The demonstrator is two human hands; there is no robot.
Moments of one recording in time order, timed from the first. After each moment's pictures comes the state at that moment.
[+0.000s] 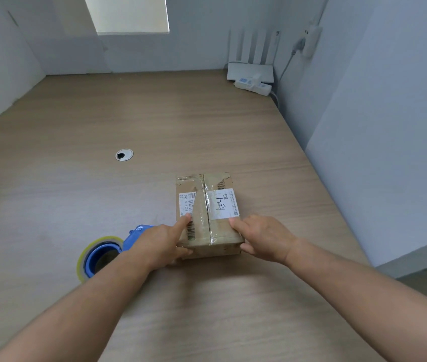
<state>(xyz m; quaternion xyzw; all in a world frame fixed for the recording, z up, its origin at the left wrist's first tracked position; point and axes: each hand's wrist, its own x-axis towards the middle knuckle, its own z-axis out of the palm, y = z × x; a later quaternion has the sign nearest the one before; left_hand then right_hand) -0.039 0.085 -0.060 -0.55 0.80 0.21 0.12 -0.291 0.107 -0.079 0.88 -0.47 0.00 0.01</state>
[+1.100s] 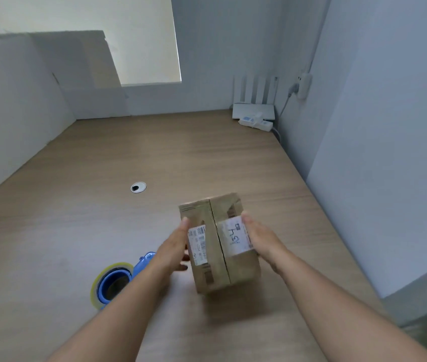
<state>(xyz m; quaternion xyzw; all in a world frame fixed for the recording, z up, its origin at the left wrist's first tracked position) -0.067 0.093 -0.019 -0.65 0.47 0.55 -0.25 -0.273 0.089 -0.041 0.50 -0.68 0.29 -0.46</state>
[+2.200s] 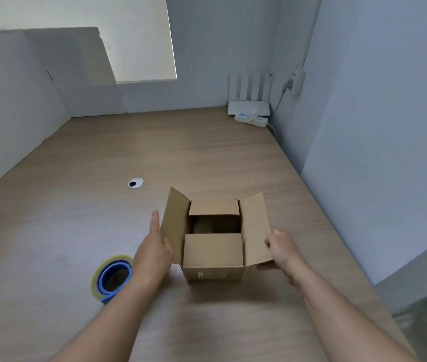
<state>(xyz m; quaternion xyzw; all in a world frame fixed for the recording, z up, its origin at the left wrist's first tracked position) -0.039 0.110 -0.033 -0.73 0.60 0.28 -0.17 -0.290 0.141 -0.034 0.32 -0.72 0.38 -0.49</state>
